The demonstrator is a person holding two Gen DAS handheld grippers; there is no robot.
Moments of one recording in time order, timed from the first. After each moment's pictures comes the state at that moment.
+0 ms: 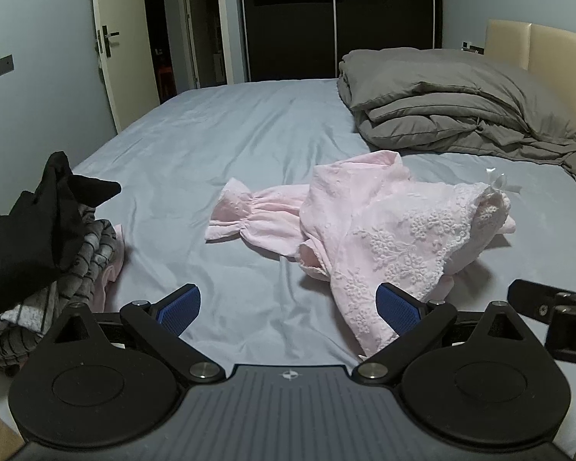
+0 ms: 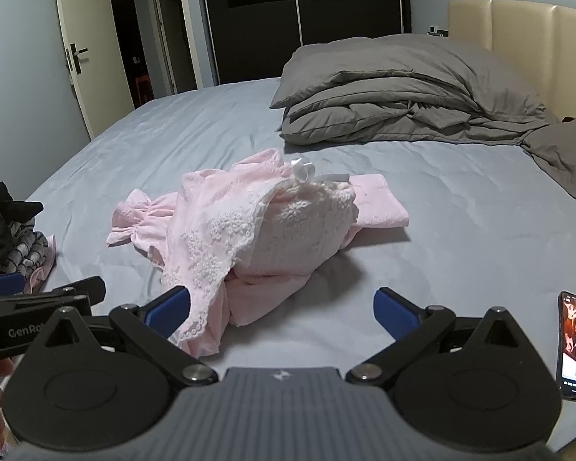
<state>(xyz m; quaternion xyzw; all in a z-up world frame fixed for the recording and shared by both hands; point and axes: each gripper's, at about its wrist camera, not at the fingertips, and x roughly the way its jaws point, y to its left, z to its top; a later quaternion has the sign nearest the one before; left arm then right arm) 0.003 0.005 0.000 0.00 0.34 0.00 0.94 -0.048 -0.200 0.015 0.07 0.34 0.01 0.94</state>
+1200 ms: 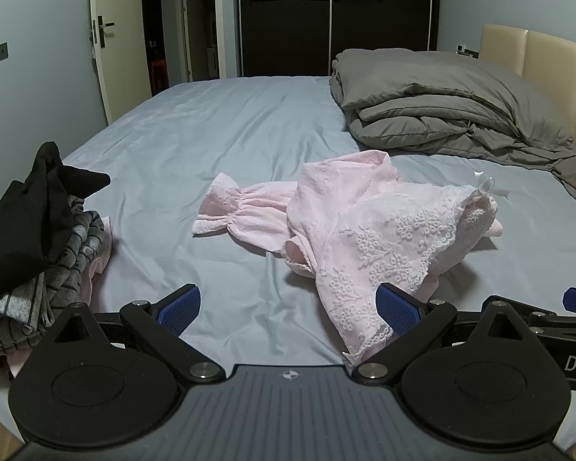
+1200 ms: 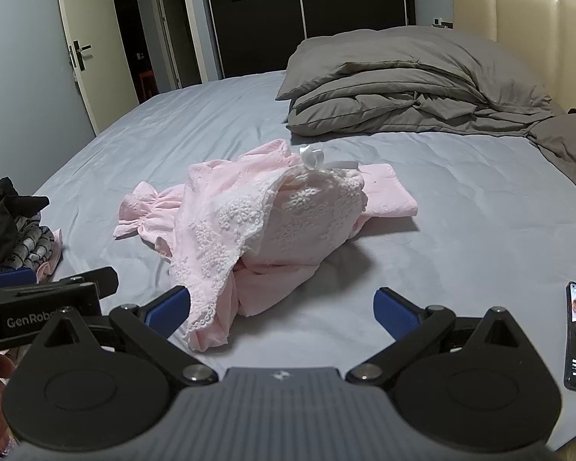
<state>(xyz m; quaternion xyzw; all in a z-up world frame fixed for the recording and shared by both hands) 0.000 -0.006 0.001 0.02 0.34 -0.01 0.94 -0.049 -0.194 0.009 0.08 0.35 0.02 0.93</state>
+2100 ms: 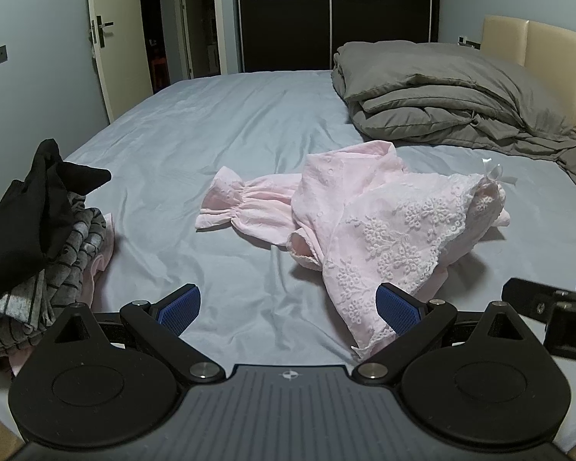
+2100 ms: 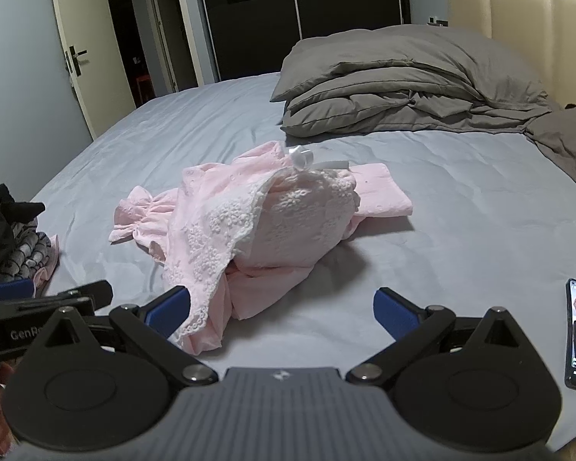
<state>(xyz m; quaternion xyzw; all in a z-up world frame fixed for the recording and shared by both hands) -0.001 -0.008 -0.008 0.03 0.35 0.00 0.94 -0.046 -0.204 0.006 0.09 0.35 0.02 0.93</state>
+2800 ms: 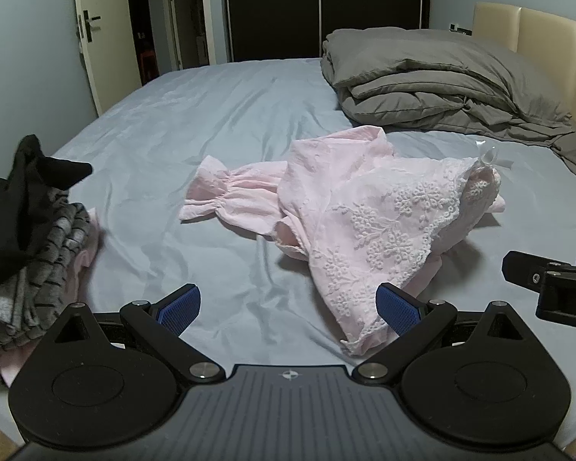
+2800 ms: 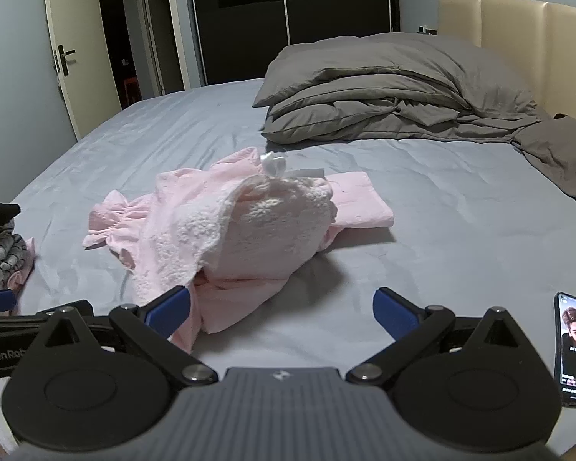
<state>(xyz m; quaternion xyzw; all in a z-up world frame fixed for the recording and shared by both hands) 0.010 -0.015 -0.019 0.03 0.36 -0.02 0.93 -0.028 -0.215 -0.005 0.07 0.34 -0.01 0.94</state>
